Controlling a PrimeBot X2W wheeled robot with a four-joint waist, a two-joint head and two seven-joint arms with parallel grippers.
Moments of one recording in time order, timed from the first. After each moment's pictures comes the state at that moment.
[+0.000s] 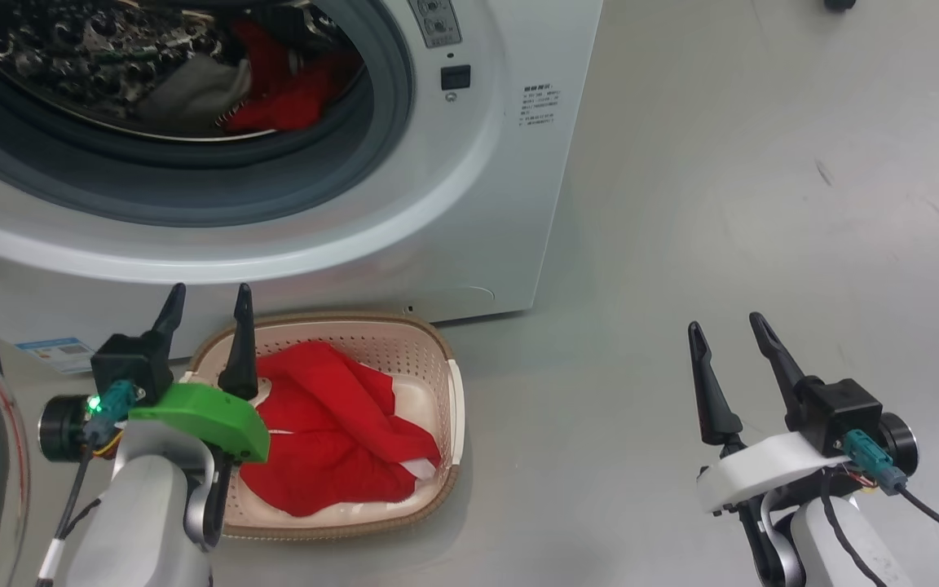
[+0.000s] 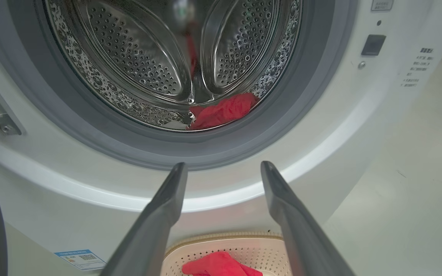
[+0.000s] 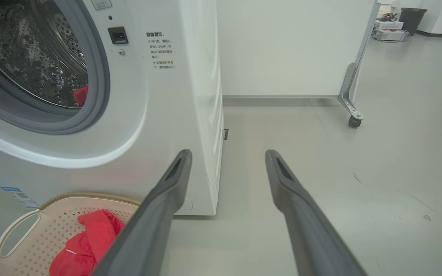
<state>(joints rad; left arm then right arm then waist) -0.39 0.05 -0.16 0.55 -0.33 -0.03 -0.25 -0.12 -0.07 0.21 0.25 0.25 -0.01 -0.26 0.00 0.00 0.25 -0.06</state>
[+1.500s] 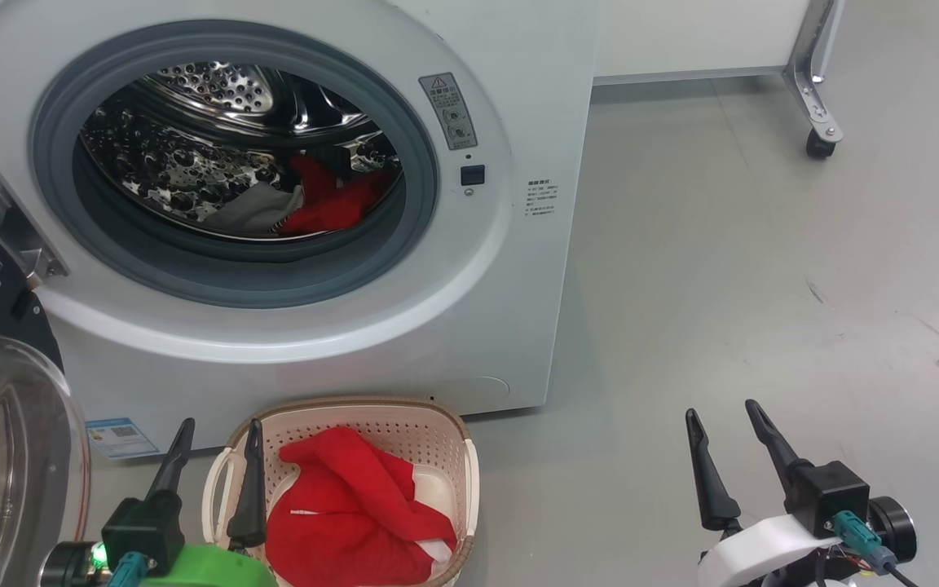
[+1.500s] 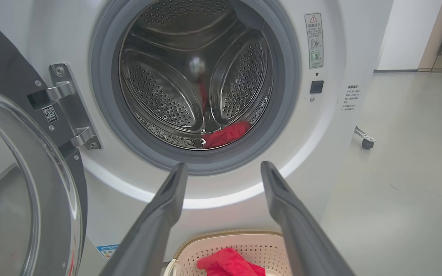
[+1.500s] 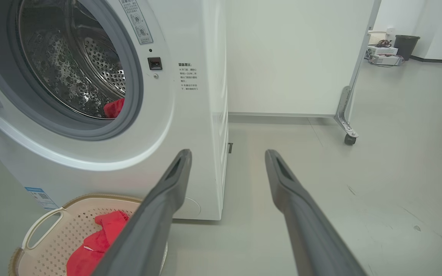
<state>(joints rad) 0.03 0.07 -0.16 0.18 -0.28 0.03 -0.25 0.06 -0.07 0.23 0.20 0.24 -0.04 -0.25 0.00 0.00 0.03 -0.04</state>
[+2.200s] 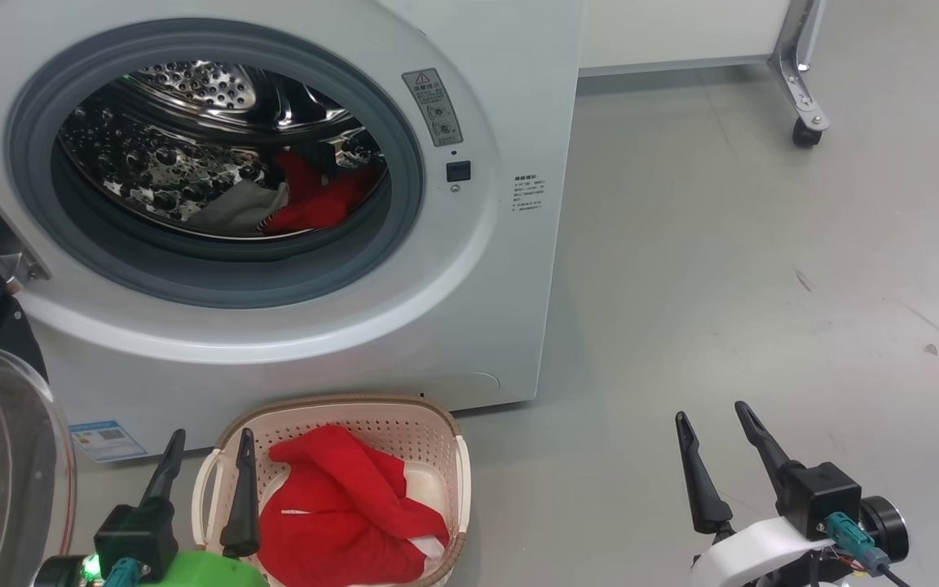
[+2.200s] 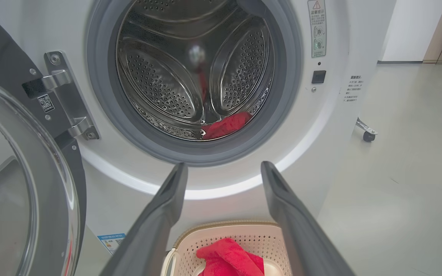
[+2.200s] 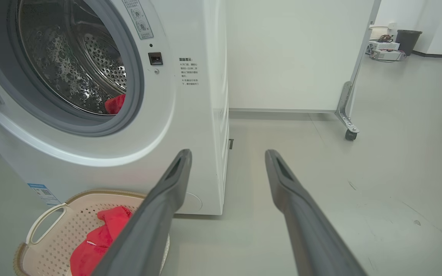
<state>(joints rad) 0.07 0.07 -0.15 0.11 -0.28 0.06 -0.19 0.07 -0.07 0.24 0.18 0.24 -0.04 -0.23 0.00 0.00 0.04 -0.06</state>
